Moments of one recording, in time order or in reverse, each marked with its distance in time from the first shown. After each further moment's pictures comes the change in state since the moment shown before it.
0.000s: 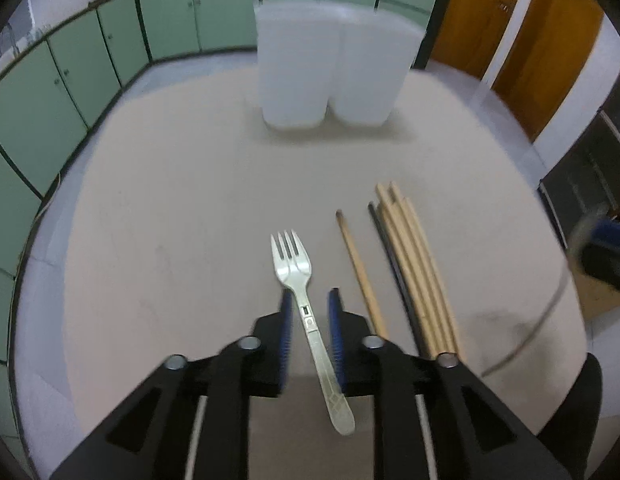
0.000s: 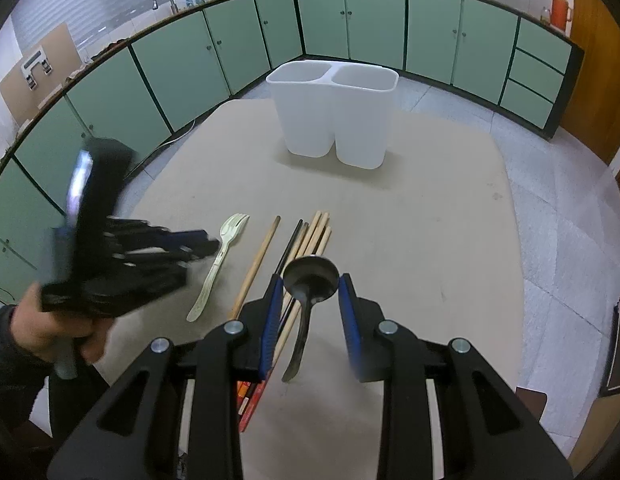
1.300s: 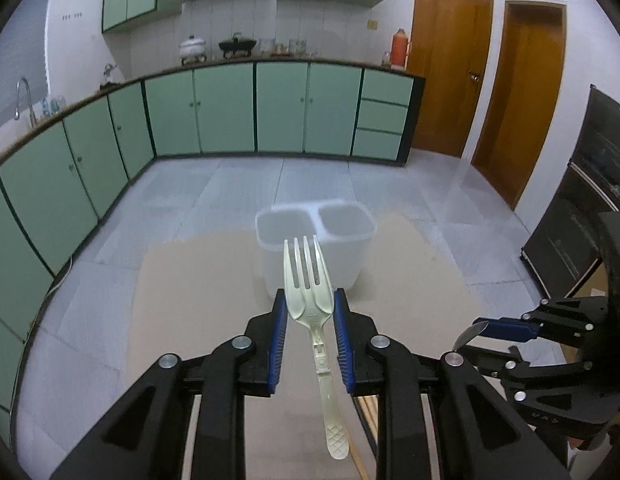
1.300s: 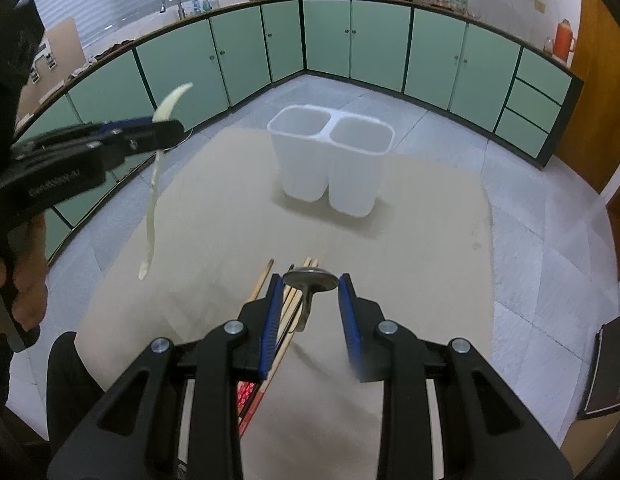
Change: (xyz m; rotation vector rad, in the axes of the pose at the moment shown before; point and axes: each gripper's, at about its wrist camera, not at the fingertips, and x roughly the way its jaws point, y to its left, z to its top) left arm -0.143 -0.011 0.066 0.049 -0.394 -0.016; right arm -0.026 0.008 0.047 -0.065 -0.045 -0.054
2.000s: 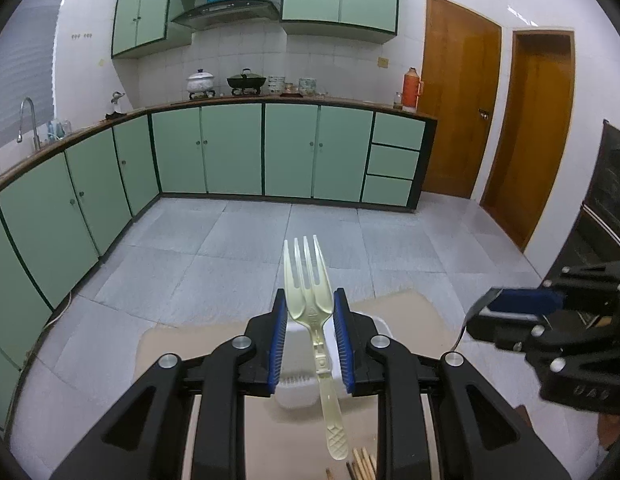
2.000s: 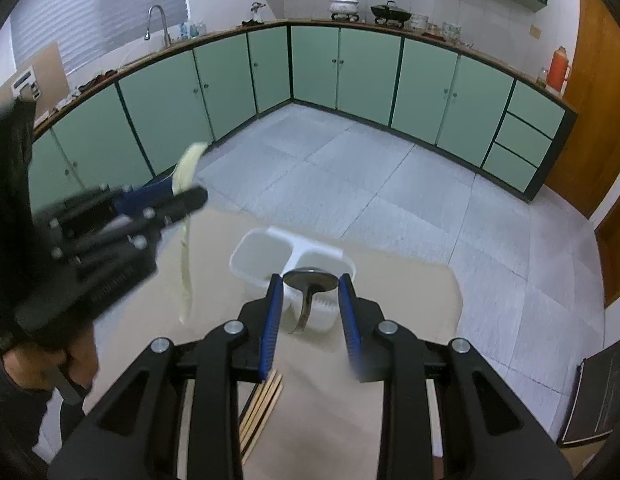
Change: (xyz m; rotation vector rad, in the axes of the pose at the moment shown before) left arm 0.050 0.014 0.100 -0.029 -0.132 0.021; right arm -0.013 -0.044 0.151 0.000 -0.070 -0.044
